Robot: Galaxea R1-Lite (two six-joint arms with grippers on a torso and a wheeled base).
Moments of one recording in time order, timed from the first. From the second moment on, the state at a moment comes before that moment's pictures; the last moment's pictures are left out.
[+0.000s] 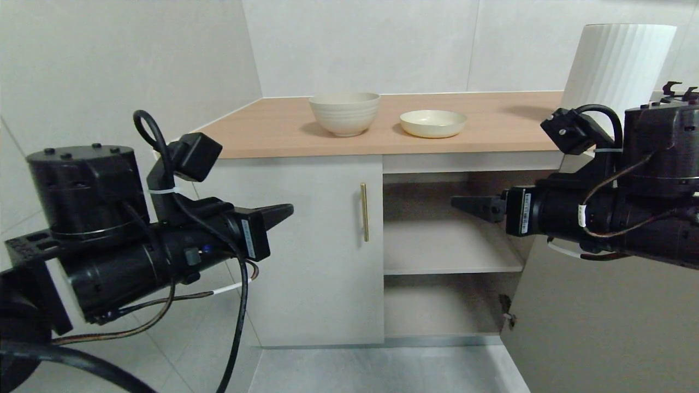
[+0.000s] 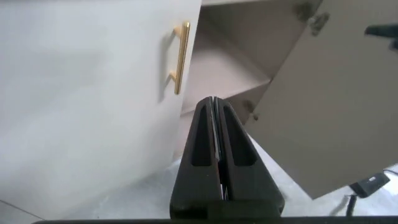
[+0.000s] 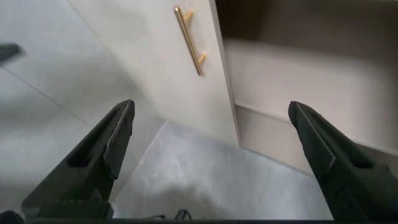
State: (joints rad) left arm -0.44 1.49 -0.73 -0.58 -0.14 -0.19; right arm 0.55 1.52 -0.96 -0.31 0.04 0.22
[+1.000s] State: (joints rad) left arm -0.46 1.43 -0.79 -0.54 -0.15 -0.20; right arm 0.57 1.36 -0.98 -0.14 -0.01 0.22
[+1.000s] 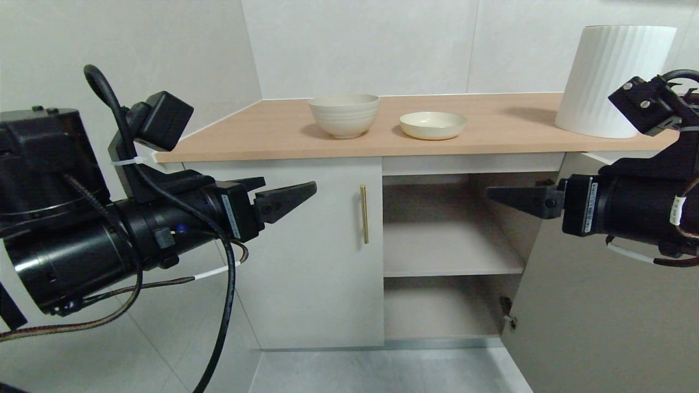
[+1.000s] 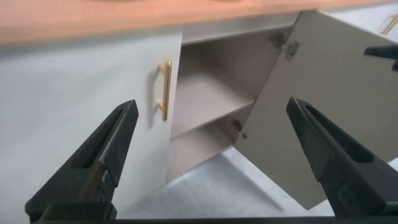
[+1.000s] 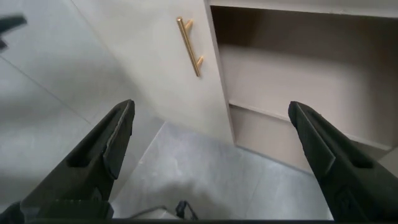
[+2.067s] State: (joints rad) left arm -0.46 1.39 -0.80 -0.55 -0.15 -0.20; right arm 0.57 1.29 -0.97 -0.09 0.02 0.21
